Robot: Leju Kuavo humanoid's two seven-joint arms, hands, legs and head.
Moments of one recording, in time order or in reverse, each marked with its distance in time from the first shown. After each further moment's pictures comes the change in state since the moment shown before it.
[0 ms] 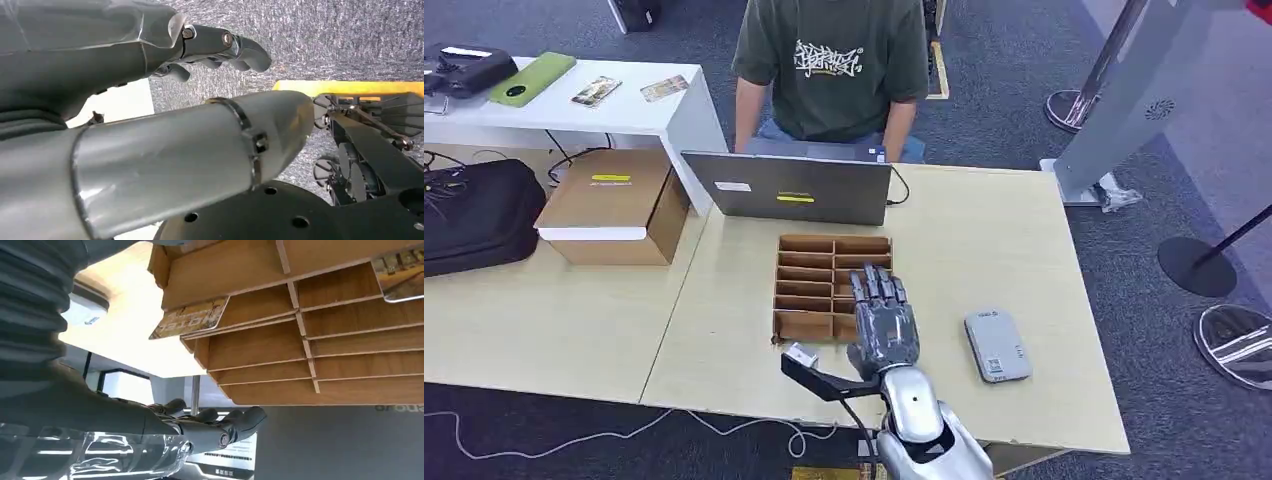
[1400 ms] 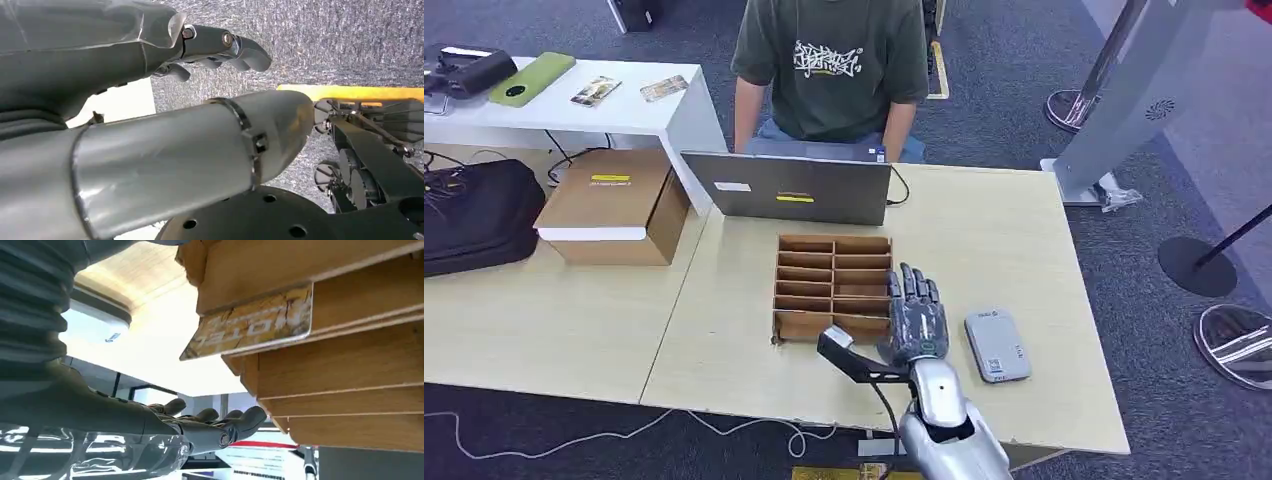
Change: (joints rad) left arm -0.005 0.003 0.000 0.000 0.000 0.012 0.013; right arm -0.023 0.016 -0.194 0.109 0.000 -0.071 -0.054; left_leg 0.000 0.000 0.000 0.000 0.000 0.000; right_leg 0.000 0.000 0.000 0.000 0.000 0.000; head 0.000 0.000
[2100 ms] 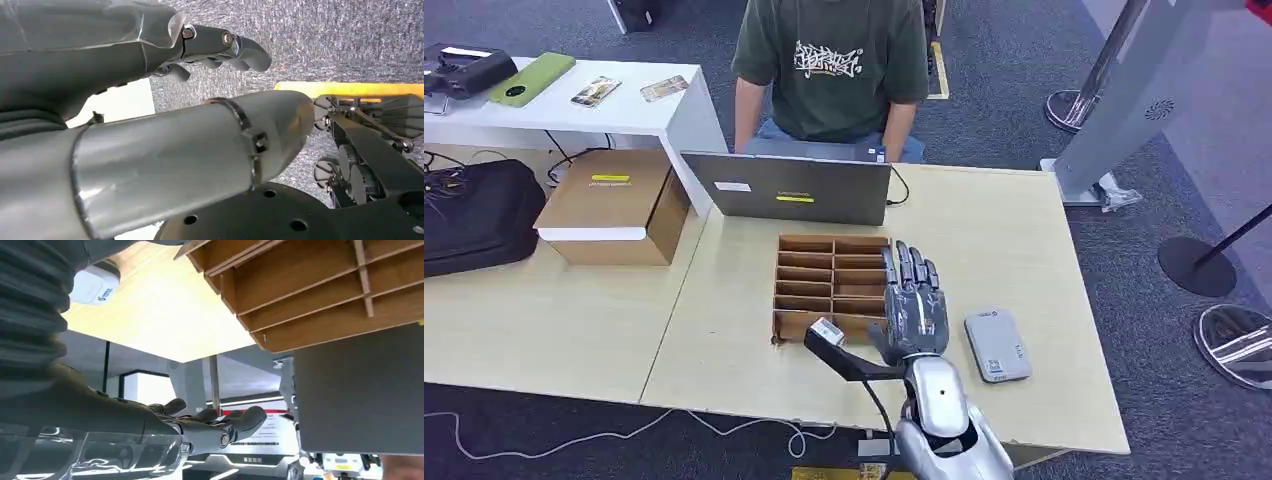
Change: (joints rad) left arm 0.002 -0.002 0.000 0.000 0.000 -0.011 -0.006; right arm 0.058 -0.028 0.112 -0.243 0.000 0.035 0.049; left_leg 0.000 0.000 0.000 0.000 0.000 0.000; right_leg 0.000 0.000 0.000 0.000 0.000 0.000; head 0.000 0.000
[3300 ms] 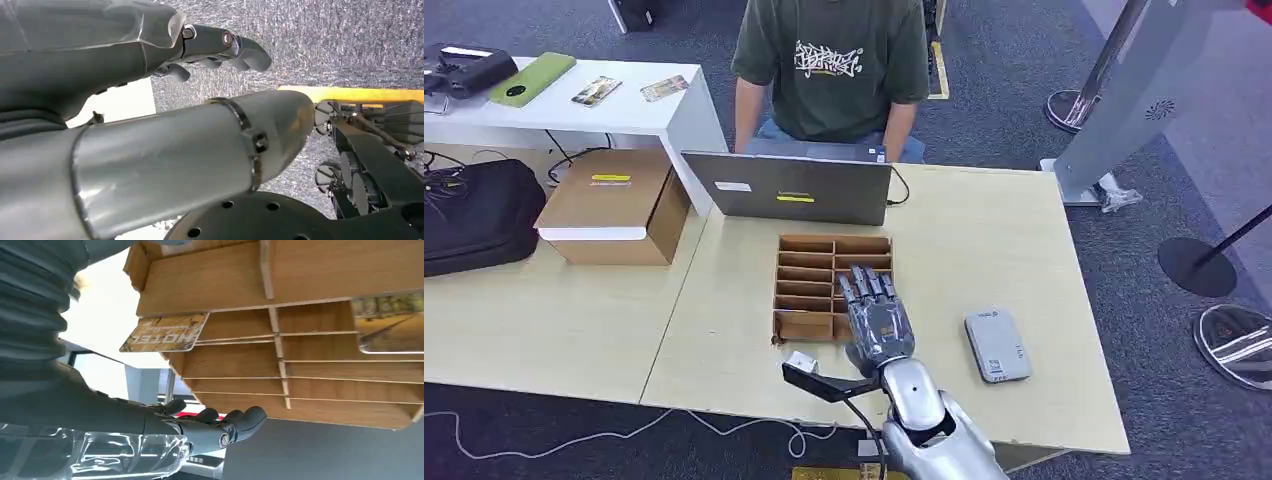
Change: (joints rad) left arm 0.002 0.016 0.002 0.000 0.000 -0.007 0.003; right arm -0.108 -0.016 0.089 0.257 0.000 -0.014 -0.102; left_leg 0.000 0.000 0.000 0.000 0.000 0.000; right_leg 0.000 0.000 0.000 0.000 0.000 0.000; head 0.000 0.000
